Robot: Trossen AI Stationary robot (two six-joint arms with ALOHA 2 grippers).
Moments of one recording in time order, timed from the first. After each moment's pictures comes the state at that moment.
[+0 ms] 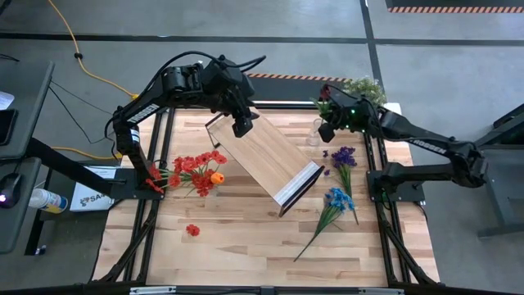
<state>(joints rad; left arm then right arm) 0.24 1.74 2.33 -1.31 -0.06 -0.09 -0.56 1.03 0.87 -0.45 0.15 0.13</state>
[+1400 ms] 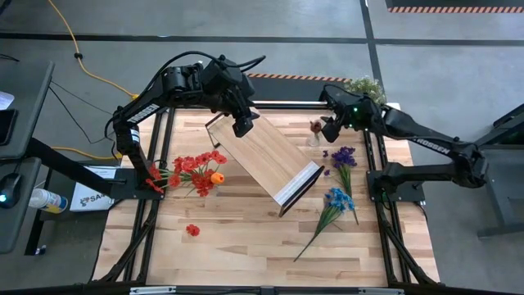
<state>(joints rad) 0.24 1.74 2.33 -1.31 -0.06 -0.10 -0.56 1.02 0.93 -0.56 0.19 0.05</state>
